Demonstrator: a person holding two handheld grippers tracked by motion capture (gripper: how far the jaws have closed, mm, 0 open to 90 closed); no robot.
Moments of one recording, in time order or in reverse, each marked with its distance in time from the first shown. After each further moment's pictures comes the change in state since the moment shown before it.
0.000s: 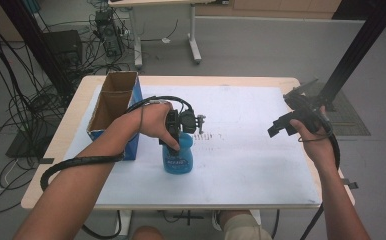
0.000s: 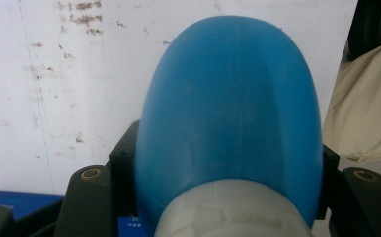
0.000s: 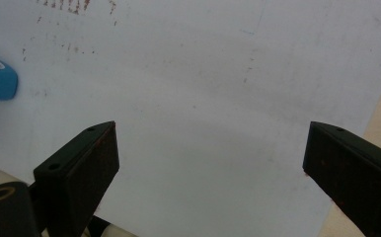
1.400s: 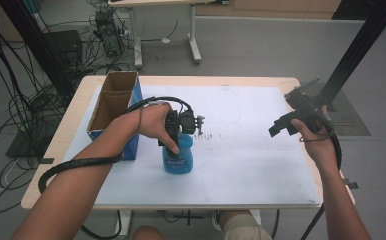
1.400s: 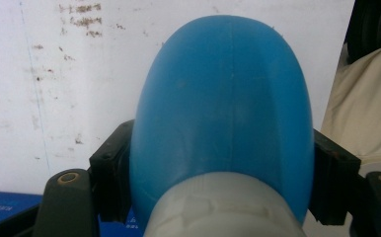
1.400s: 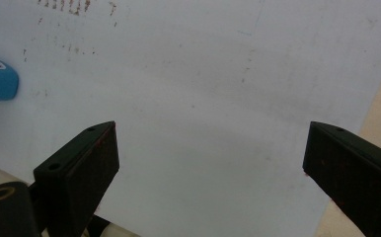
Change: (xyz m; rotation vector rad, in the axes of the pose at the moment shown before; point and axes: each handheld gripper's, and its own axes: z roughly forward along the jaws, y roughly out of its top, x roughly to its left) left arm -0.003 -0.004 -0.001 -0.015 0.007 0.000; right arm 0.001 -0.002 -0.004 -0.007 -0.005 -0.001
